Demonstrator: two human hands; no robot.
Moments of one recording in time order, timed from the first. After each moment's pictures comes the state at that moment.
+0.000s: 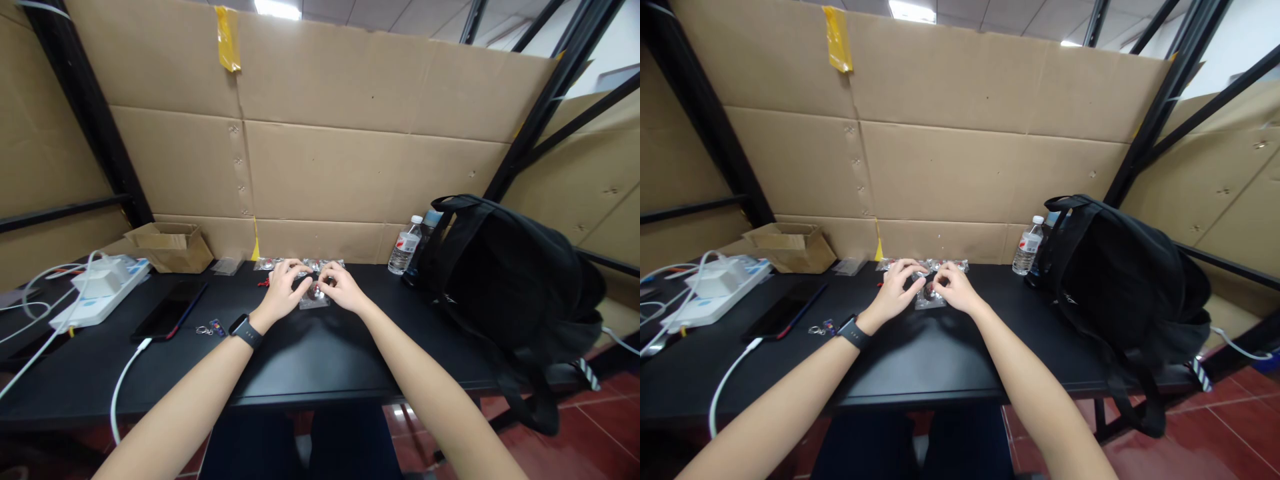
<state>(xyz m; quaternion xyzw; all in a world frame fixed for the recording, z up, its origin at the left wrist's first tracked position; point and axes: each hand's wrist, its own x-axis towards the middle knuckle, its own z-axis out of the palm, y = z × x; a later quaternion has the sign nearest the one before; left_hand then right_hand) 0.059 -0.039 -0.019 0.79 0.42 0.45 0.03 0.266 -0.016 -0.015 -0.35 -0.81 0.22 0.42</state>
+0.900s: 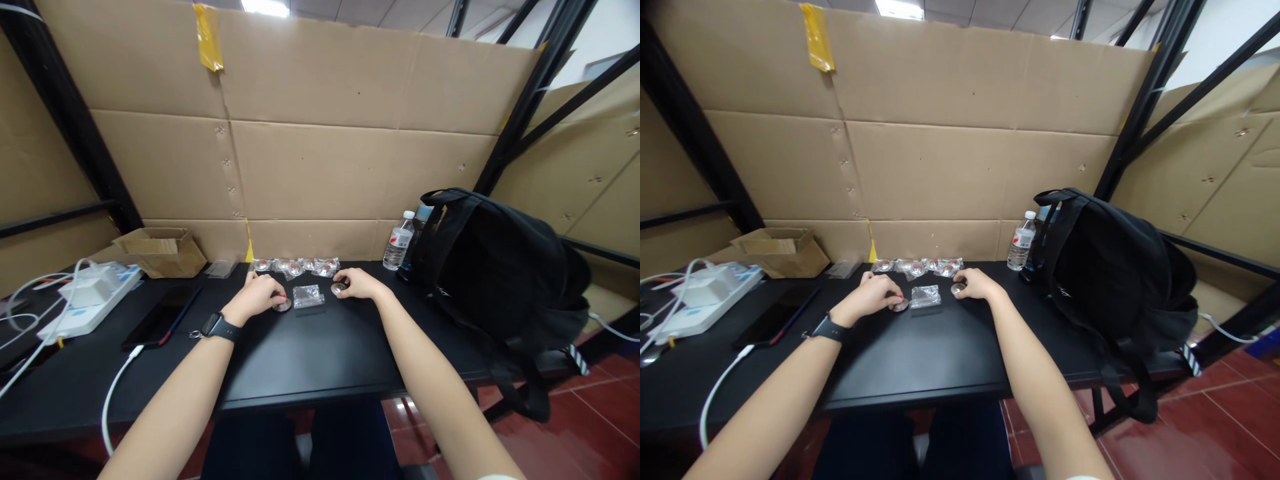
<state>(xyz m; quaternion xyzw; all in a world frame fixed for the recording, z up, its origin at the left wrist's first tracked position) 0.007 -0.007 -0.028 0.87 0.42 0.24 0.07 0.345 0.017 -0.020 -0.49 -0.83 0.18 0.20</state>
